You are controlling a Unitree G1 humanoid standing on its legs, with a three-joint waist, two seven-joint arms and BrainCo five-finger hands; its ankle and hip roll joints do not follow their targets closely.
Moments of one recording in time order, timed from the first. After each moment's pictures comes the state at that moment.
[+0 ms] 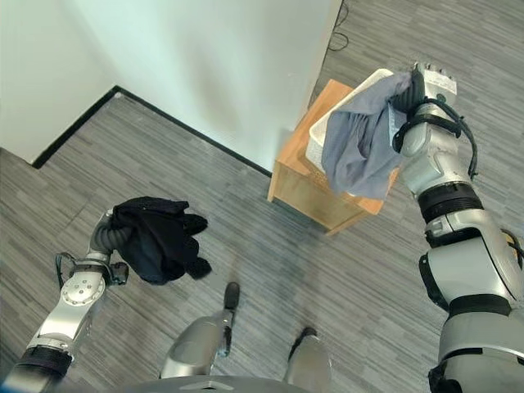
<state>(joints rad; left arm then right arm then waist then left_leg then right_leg) -0.03 0.53 -0.08 0.18 -0.19 -0.11 0.21 -1.05 -0.83 0.43 0.80 -0.38 0.16 -0.33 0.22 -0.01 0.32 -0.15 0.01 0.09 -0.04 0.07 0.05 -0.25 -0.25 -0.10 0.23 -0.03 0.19</state>
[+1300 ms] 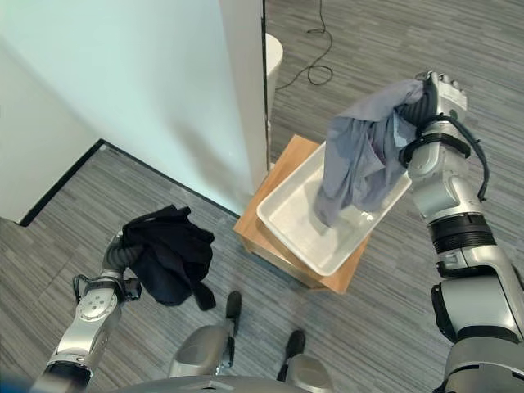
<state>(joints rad) 0.07 0.38 -0.04 0.21 -0.24 -0.08 0.18 -0.79 -0.83 0.22 0.52 -0.35 0.16 -0.32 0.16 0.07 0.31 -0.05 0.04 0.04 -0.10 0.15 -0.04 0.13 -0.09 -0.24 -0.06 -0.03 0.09</state>
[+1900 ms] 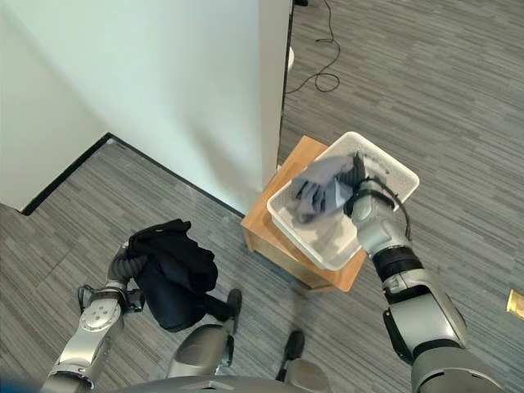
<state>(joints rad) 0.12 0.37 -0.07 0.21 -0.24 -0.08 0.18 -0.63 -0.55 0.33 0.70 -0.39 0.17 -0.27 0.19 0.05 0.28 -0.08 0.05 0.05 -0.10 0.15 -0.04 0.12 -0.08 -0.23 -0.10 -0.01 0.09</state>
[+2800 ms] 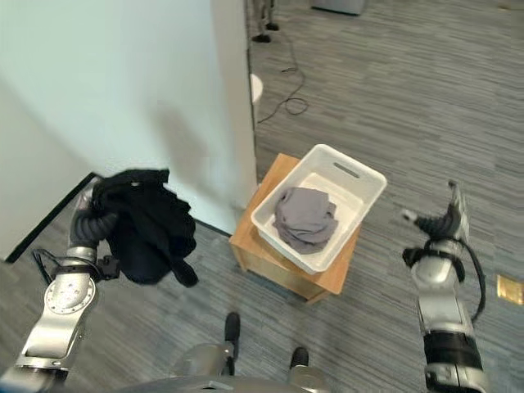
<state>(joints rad) 0.11 0.47 0.05 -0.32 -0.03 -0.11 0.23 0.03 -0.56 -0.18 0.37 -0.15 0.08 -0.37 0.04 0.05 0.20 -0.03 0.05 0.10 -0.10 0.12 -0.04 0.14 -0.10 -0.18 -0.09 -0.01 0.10</state>
